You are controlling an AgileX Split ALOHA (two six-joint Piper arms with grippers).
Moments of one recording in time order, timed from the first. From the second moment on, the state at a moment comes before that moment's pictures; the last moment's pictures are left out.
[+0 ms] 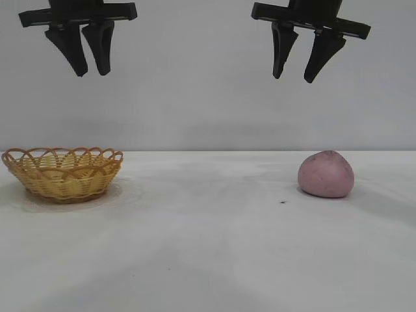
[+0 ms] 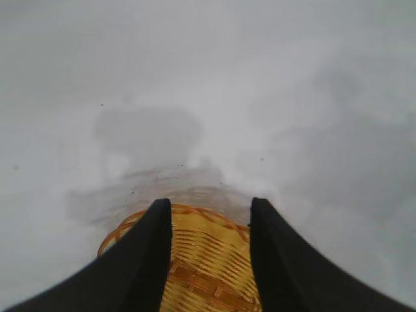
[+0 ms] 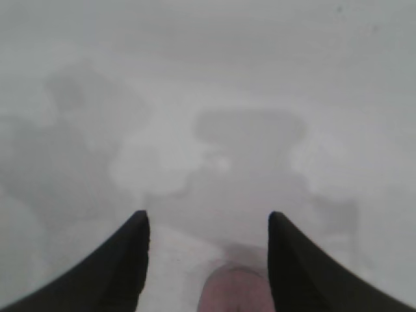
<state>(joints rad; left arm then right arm) -0.26 2.04 -1.82 0.01 0.93 -0.08 0.30 2.09 -1.87 0.13 1.01 0.06</state>
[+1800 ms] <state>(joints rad) -0.12 2.17 -1.59 -0.02 0.83 0.03 0.30 2.09 -1.88 0.13 1.03 0.06</state>
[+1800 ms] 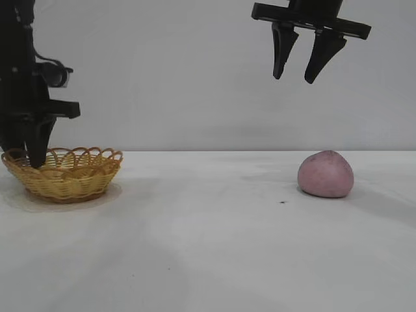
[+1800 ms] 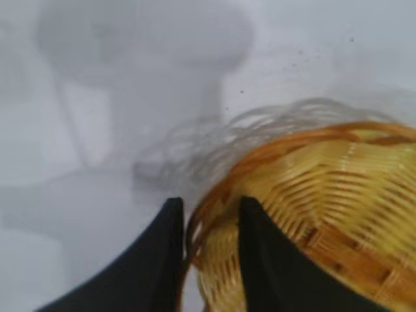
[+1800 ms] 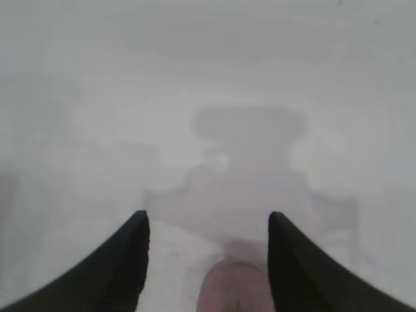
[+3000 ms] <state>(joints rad) -0.27 1.80 -0.83 -1.16 0.24 0.41 0.30 2.09 -1.88 0.15 1.04 0.05</state>
